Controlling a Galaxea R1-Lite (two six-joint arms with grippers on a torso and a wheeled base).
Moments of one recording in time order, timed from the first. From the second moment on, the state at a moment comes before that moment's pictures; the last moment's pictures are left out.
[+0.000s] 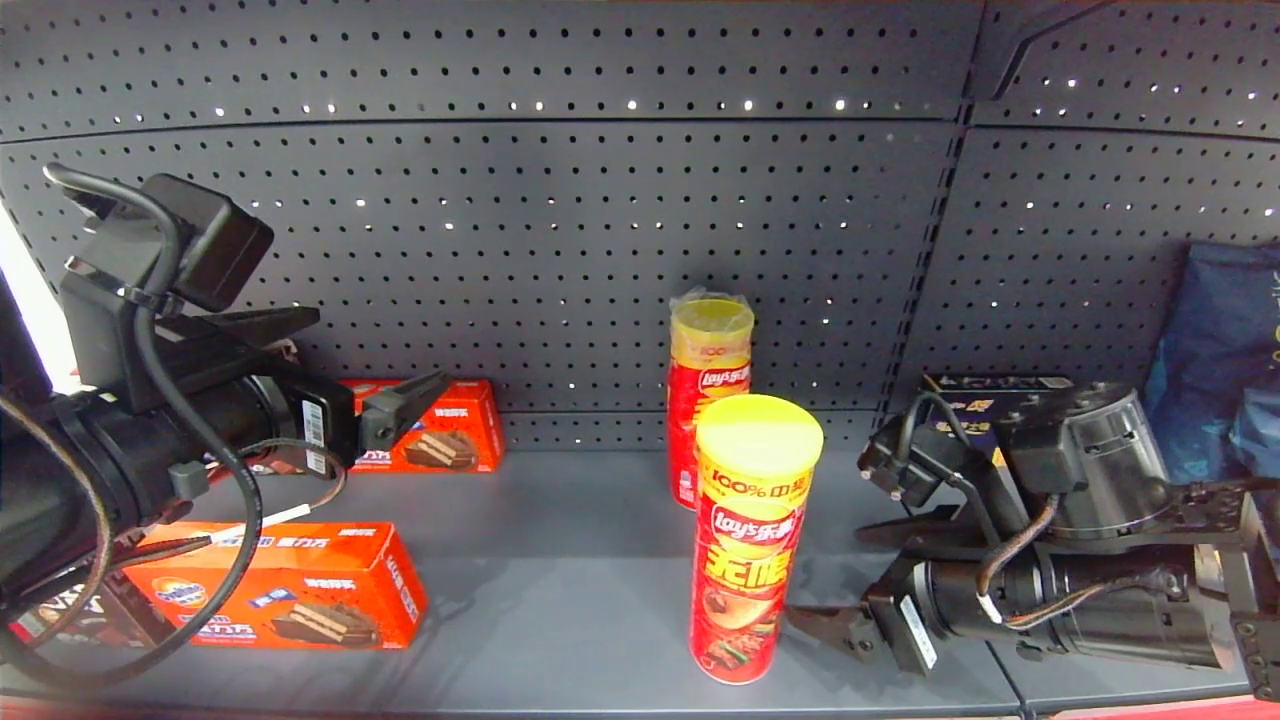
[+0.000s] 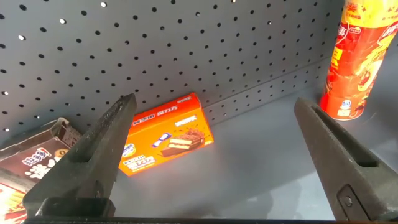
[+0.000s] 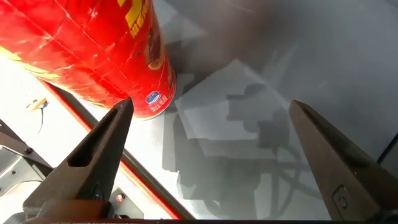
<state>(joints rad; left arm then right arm) -0.38 1.31 -0.73 -0.47 0.14 0.21 0.68 1.56 -0.76 -0.18 0.04 -0.06</state>
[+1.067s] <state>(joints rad) -0.38 1.31 -0.72 -0.47 0.13 0.21 0.66 1.63 -0.80 -0.19 0.04 -0.06</state>
